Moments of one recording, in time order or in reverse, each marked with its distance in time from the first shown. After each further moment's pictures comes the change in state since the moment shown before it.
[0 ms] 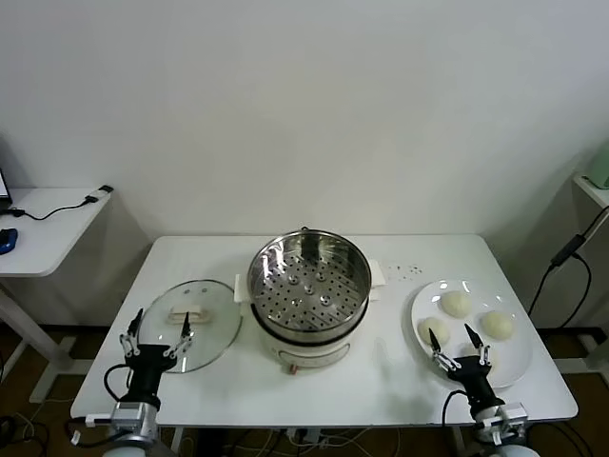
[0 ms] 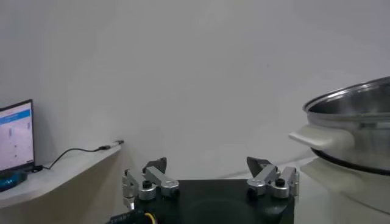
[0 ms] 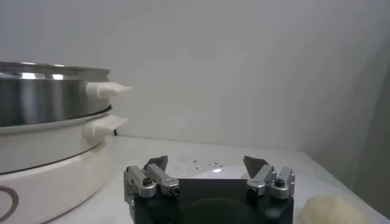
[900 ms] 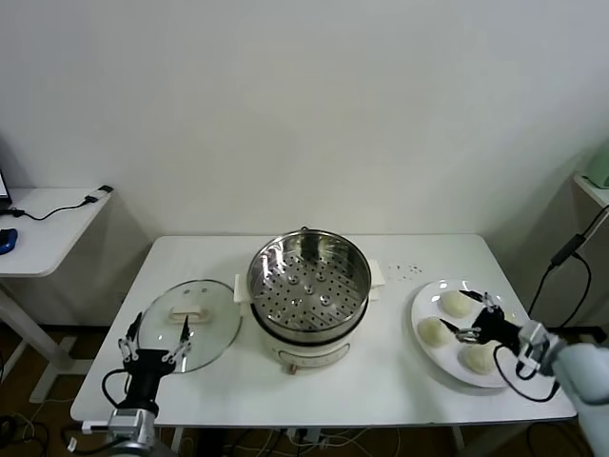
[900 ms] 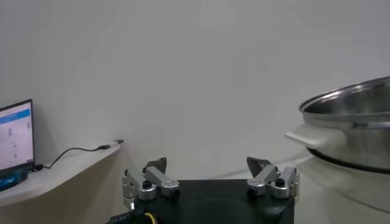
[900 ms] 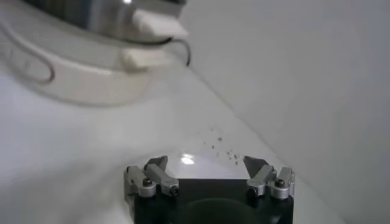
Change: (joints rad) left arm 0.035 0.029 0.010 -0.011 -0.029 -0.007 -0.018; right arm 0.548 -0.627 -0.281 -0.243 -0.336 -0.203 -0.673
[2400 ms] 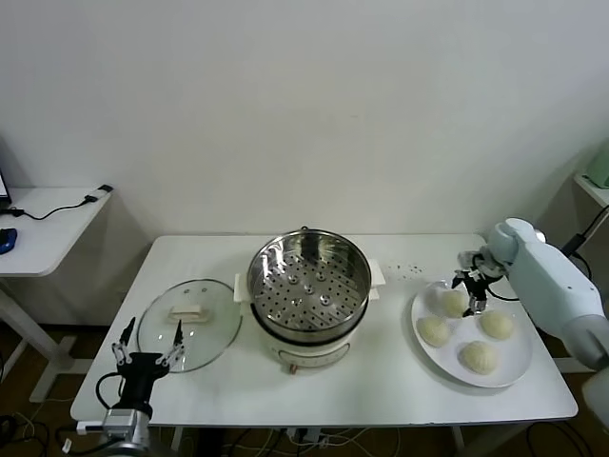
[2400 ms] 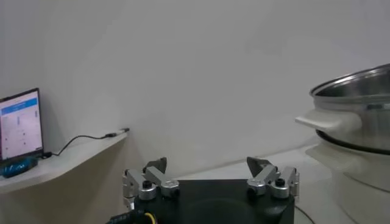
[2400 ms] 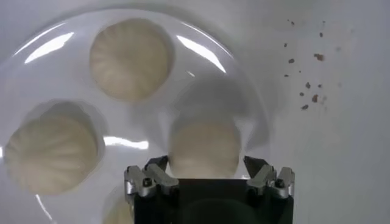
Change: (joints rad) left arm -0.001 0.008 -0.021 0.016 -0.009 0.022 -0.006; right arm 0.849 0.322 -0.764 -0.846 -0.468 0.193 -0.319
